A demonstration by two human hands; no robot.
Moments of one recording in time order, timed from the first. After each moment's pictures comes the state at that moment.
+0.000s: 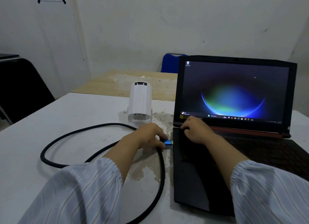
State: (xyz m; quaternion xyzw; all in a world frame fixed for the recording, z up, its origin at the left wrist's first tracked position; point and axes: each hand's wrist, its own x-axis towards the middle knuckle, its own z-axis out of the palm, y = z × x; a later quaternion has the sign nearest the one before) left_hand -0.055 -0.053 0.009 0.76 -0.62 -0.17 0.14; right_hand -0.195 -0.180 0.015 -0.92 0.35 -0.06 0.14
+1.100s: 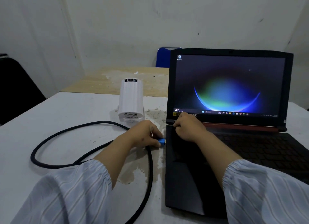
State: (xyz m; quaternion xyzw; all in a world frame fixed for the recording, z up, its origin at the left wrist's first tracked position) left_hand -0.058 -0.065 0.007 0.74 -0.62 -0.17 0.20; right_hand -0.191 -0.181 0.013 -0.92 0.37 -0.07 0.13
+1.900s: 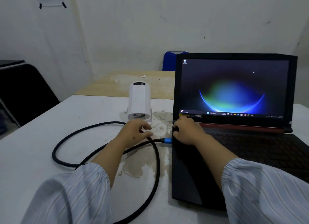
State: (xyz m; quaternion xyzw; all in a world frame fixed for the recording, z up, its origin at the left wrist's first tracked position) left_hand -0.033 -0.030 0.000 0.80 -0.50 -0.08 0.31; right_hand -0.186 -0.155 0.017 -0.94 0.34 -0.03 0.09
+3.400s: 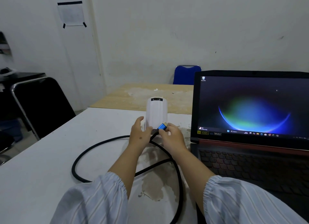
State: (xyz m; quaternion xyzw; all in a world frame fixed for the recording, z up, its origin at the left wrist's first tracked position) left_hand 0.000 -0.036 0.012 0.77 -0.27 -0.12 0.57; right_hand -0.089 -0.107 0.008 -0.74 0.30 -0.33 0.50
